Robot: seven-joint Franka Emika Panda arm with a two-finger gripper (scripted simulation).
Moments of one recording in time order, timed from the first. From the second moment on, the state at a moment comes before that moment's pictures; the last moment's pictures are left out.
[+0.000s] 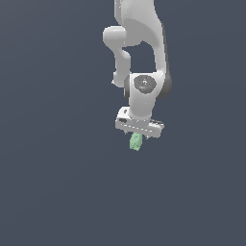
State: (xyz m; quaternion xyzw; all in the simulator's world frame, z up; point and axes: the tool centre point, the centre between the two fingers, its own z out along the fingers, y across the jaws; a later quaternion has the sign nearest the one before) arm -0.023 0.065 0.104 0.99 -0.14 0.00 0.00
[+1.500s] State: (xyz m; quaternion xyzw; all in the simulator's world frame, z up) arm -0.023 0.068 0.055 0.99 -0.15 0.00 0.00
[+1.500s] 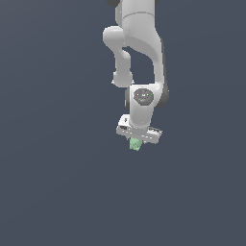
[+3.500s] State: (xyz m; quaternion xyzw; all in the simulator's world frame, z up) arm 0.022 0.177 0.332 0.99 -0.15 0.00 0.00
